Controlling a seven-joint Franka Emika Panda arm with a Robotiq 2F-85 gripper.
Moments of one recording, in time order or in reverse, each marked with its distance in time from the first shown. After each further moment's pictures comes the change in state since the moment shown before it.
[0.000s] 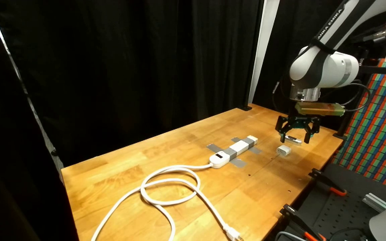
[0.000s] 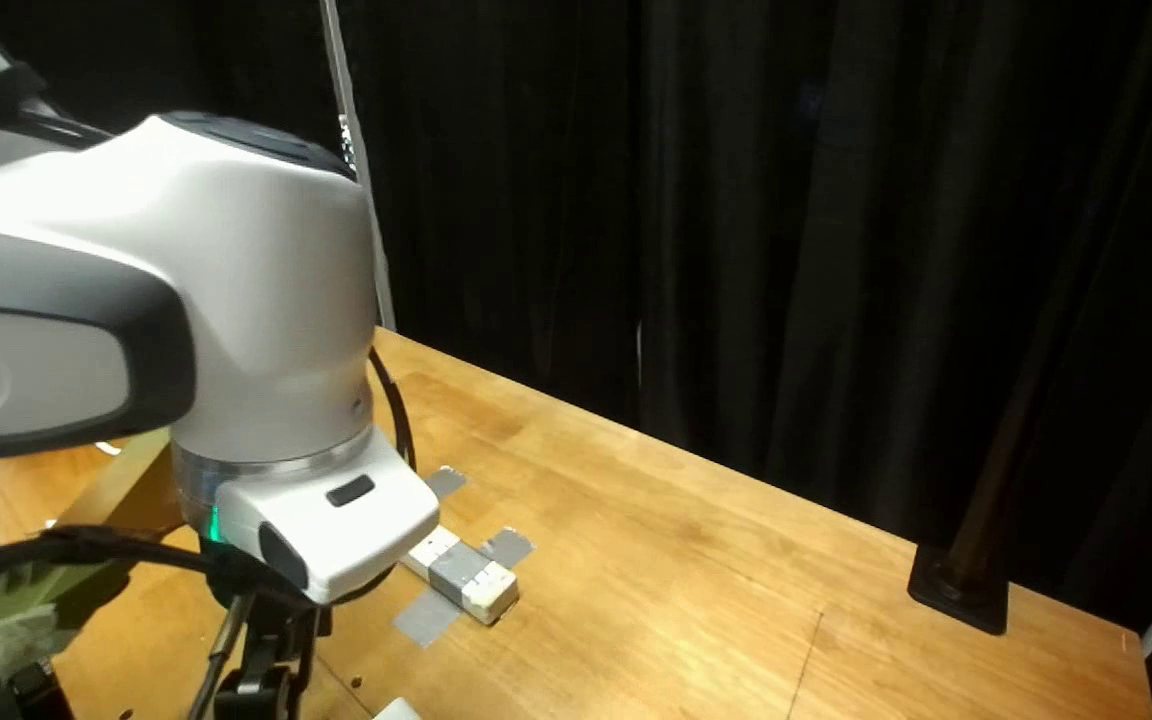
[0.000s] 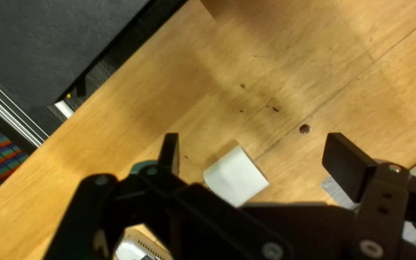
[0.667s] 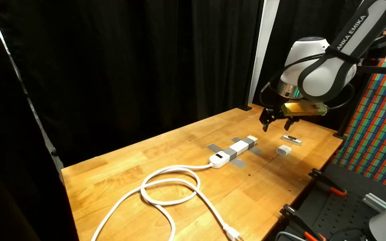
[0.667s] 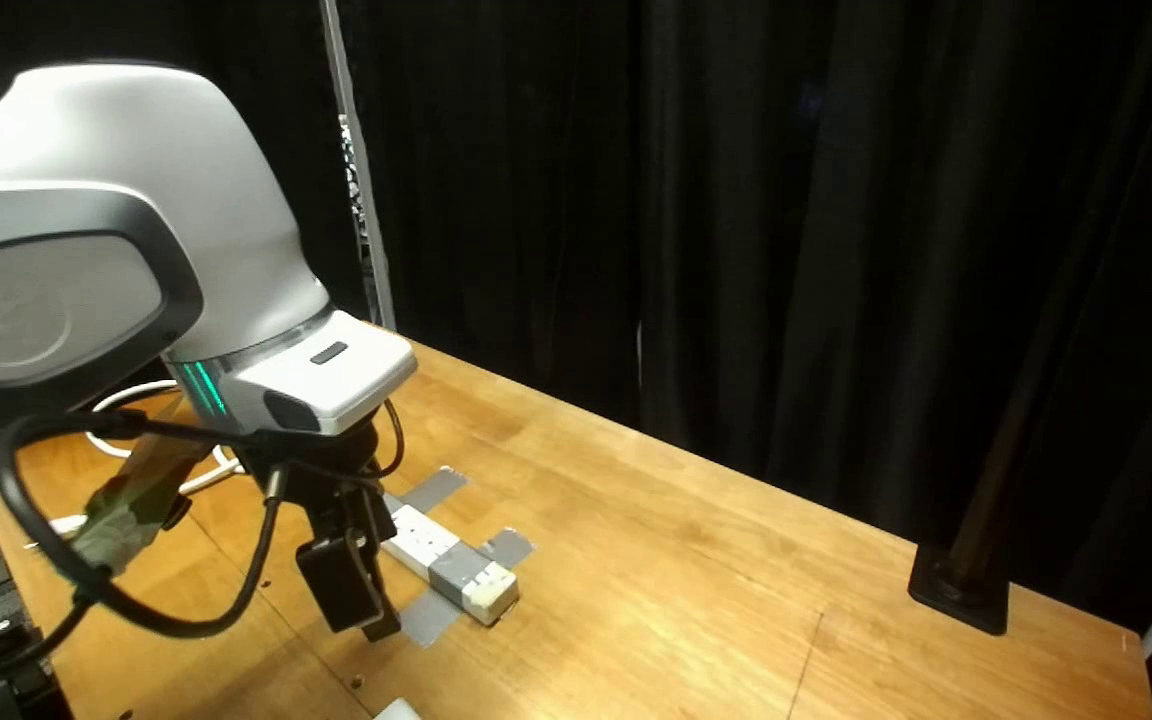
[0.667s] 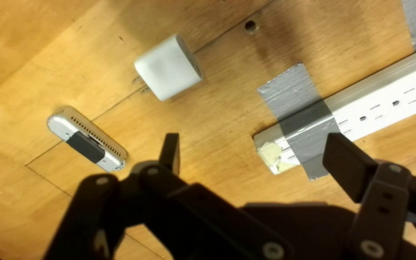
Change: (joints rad) arm 0.004 -0.025 0.070 -0.043 -0.477 0.342 0.385
